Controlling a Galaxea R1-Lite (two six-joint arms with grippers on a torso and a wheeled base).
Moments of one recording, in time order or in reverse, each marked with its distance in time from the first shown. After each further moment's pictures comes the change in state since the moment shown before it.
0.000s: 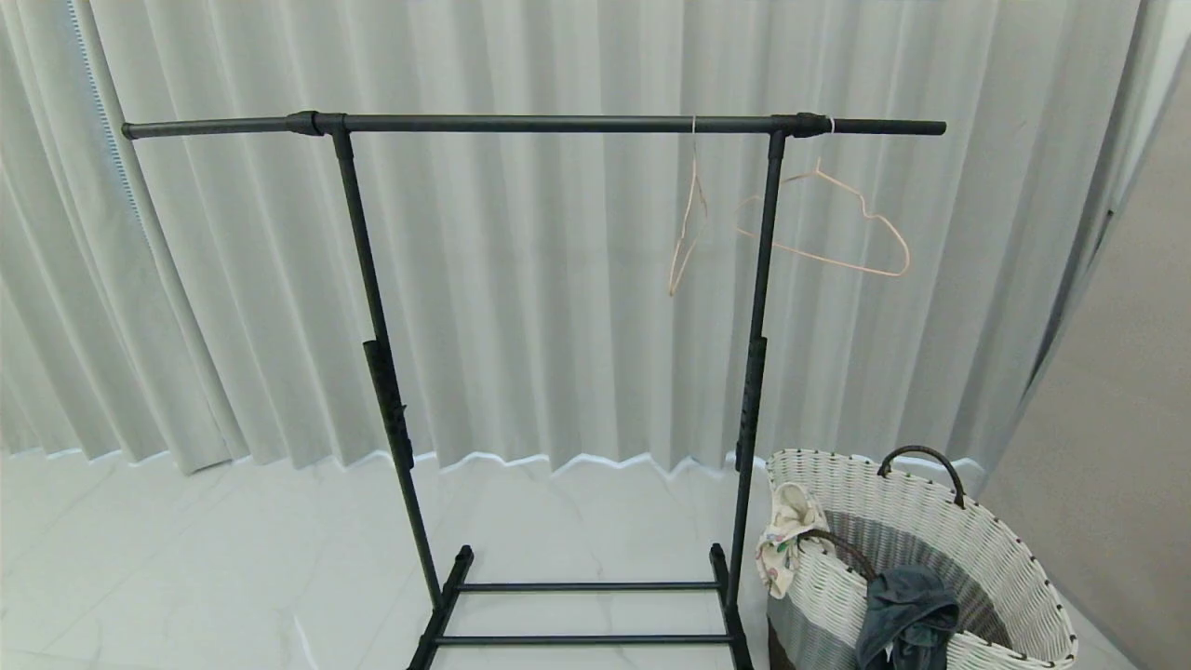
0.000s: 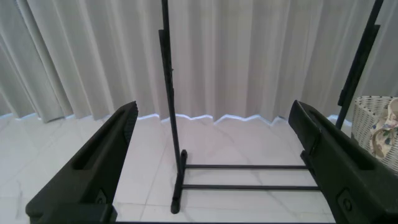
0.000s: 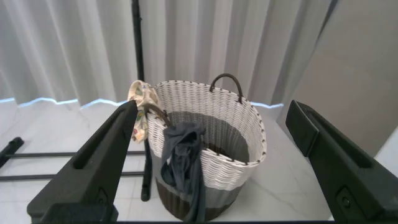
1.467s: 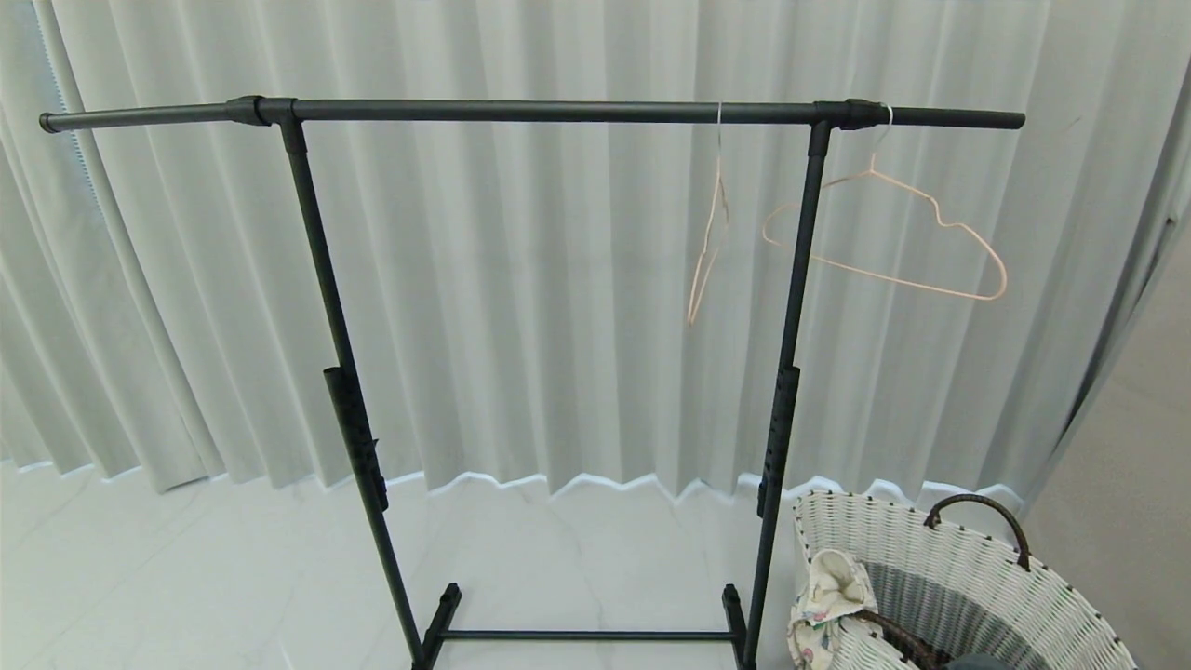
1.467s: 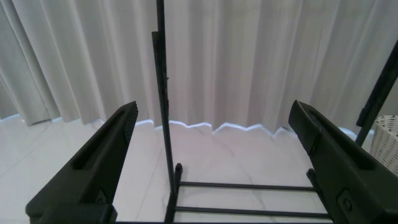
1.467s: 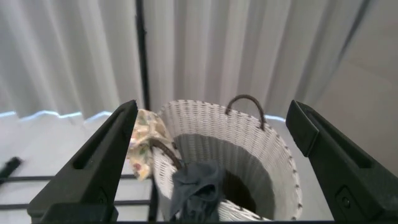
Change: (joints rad) left arm 0.000 0.000 0.000 0.000 0.000 -0.030; right arm 0.002 0.004 -0.026 -0.011 0.033 0.034
